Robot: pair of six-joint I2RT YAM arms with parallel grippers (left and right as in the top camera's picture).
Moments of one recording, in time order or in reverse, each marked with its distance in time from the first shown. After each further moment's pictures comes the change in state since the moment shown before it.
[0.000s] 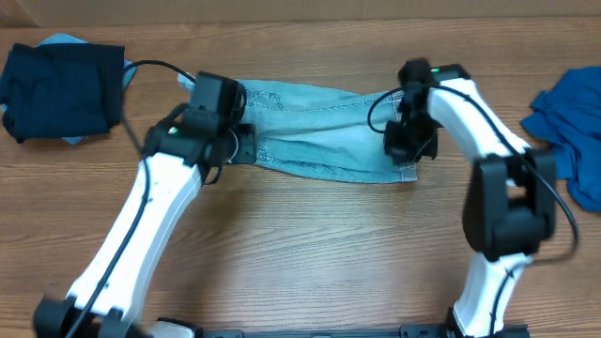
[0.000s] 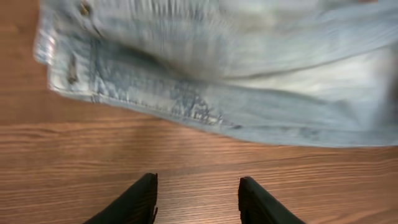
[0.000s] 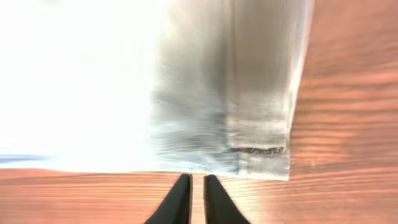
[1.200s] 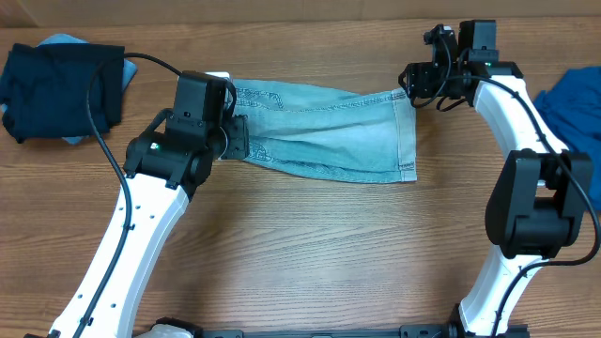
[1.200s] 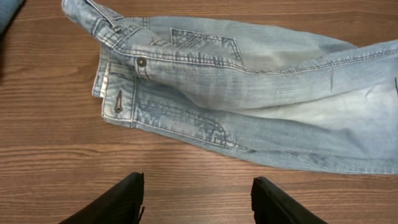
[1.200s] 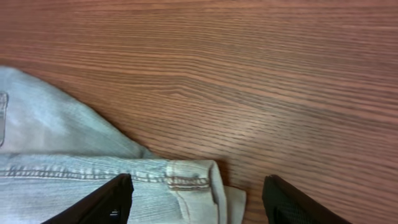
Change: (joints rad) left arm 0.000 -0.074 0.012 0.026 -0.109 0.022; right arm -0.195 0.055 0.011 0.644 -0.211 -0.435
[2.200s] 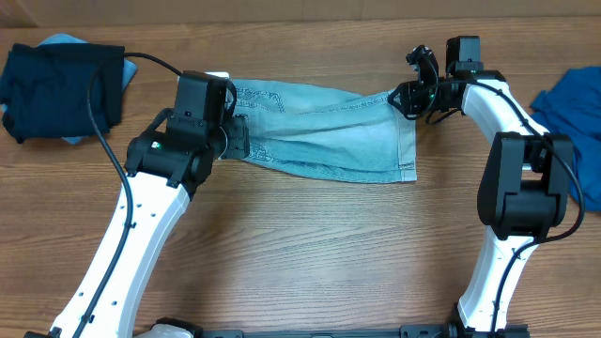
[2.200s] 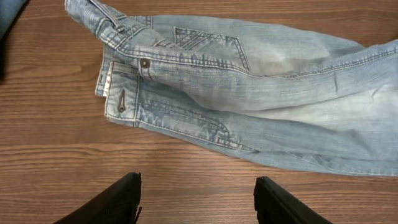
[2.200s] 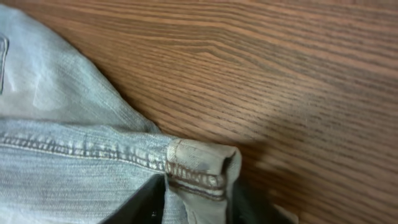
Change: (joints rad) left arm 0.000 0.009 0.000 -0.001 -0.010 0.000; right arm 0.000 0.135 0.000 0.006 -0.153 -0.114
